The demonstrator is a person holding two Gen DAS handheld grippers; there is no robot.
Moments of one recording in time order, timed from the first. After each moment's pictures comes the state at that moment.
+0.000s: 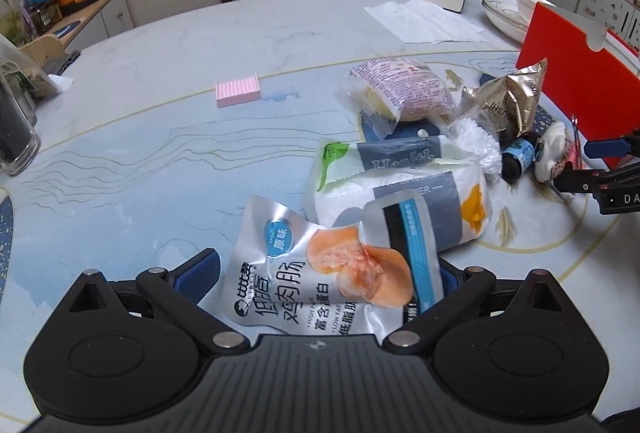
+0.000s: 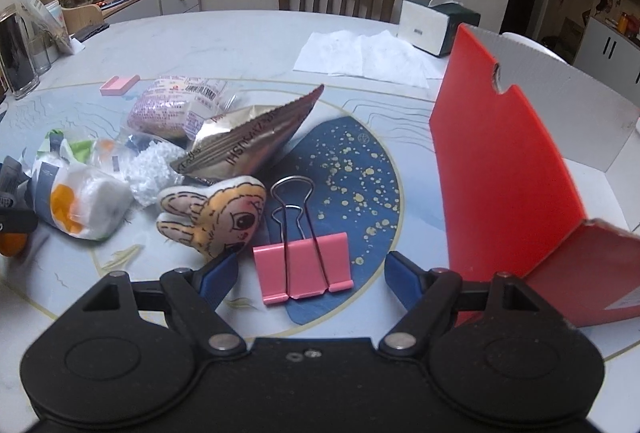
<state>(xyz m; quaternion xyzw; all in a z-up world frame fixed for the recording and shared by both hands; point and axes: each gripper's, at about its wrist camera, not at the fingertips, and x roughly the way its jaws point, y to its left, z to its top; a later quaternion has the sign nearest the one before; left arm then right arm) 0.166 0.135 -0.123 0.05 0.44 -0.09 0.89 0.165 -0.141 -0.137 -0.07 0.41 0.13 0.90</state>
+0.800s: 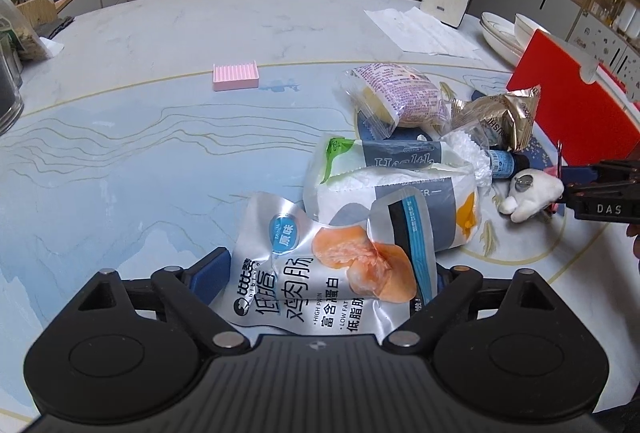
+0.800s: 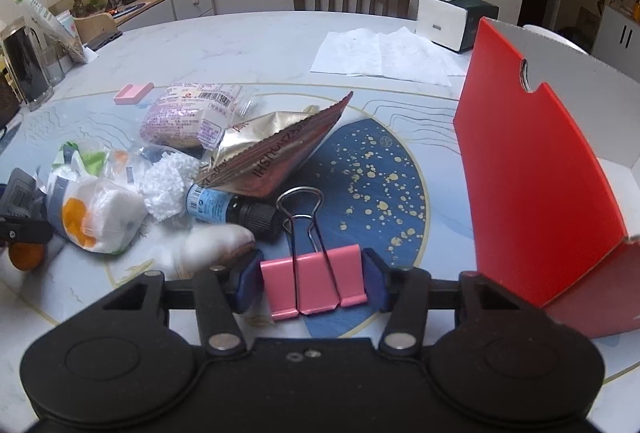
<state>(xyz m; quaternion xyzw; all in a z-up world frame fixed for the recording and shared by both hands) 0.167 0.152 -0.123 -0.02 0.45 -0.11 0.89 0.173 -0.141 -0.136 -0.04 0.42 0.15 0.90</state>
